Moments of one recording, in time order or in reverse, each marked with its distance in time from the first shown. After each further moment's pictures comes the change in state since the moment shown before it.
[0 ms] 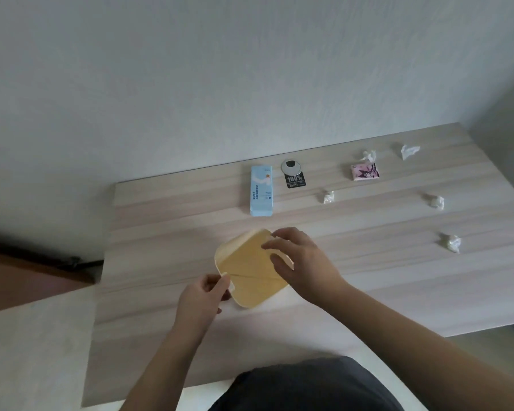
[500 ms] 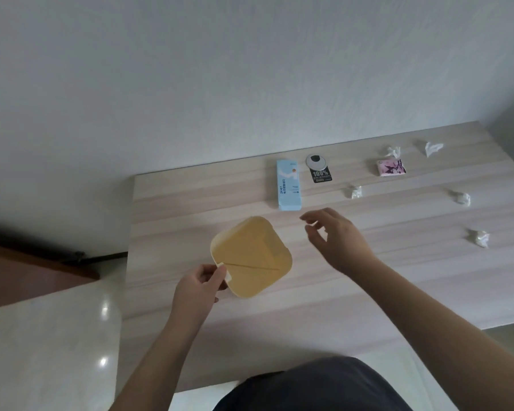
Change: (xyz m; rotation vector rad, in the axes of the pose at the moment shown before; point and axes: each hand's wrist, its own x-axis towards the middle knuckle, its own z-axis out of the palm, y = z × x) left_hand 0.036 -0.027 -0.085 -0.038 0.023 0.062; right_hand 0.043 -0.006 0.029 -0.096 0.066 0.172
